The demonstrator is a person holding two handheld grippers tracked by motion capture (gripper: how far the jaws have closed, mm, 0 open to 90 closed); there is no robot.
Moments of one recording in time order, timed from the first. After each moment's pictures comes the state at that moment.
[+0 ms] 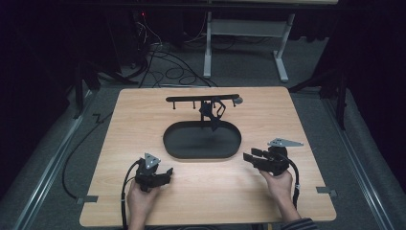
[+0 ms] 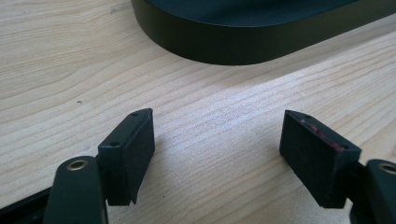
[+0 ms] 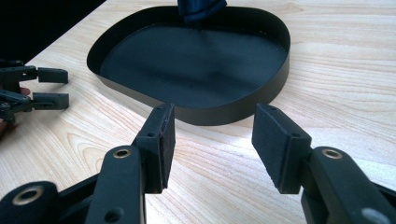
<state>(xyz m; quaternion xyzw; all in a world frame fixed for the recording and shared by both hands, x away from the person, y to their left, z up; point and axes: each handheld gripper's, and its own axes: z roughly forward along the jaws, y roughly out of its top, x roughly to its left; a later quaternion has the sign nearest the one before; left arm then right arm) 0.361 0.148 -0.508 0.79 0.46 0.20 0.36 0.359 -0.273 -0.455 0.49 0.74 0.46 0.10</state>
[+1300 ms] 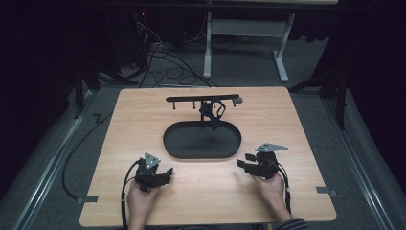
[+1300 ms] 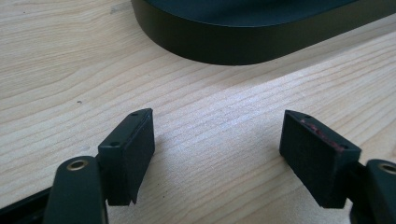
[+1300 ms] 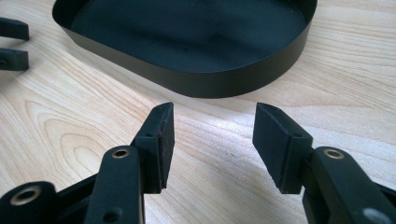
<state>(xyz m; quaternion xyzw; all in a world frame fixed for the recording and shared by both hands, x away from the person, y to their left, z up) 0.361 0.148 -0.507 0.79 0.46 0.20 0.36 0.362 -0.249 -0.481 0.48 0.77 0.40 0.12</state>
